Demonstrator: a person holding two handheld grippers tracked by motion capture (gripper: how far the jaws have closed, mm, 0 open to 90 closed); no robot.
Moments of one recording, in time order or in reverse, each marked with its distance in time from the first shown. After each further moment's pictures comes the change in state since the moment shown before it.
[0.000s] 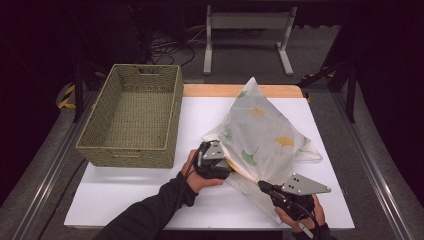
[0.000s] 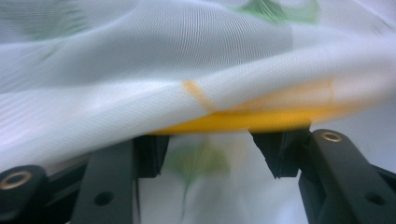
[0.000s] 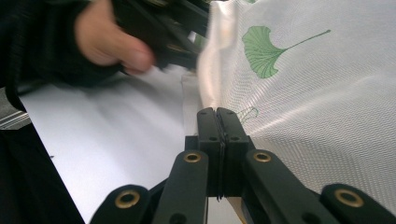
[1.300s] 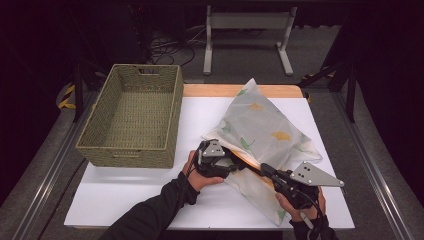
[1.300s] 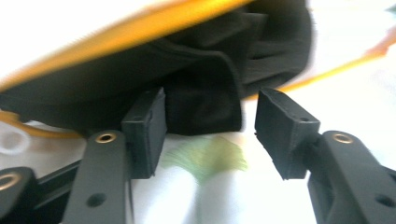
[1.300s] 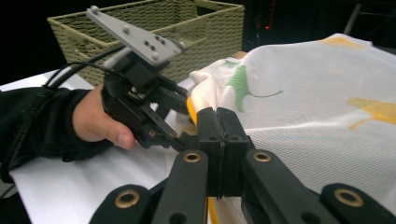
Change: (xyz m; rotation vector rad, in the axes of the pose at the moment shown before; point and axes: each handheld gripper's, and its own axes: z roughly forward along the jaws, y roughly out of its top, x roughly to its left) left arm 0.009 -0.008 0.025 0.025 -0.057 -0.076; right arm -0.006 0.031 -0.007 -0.181 -0.052 0.045
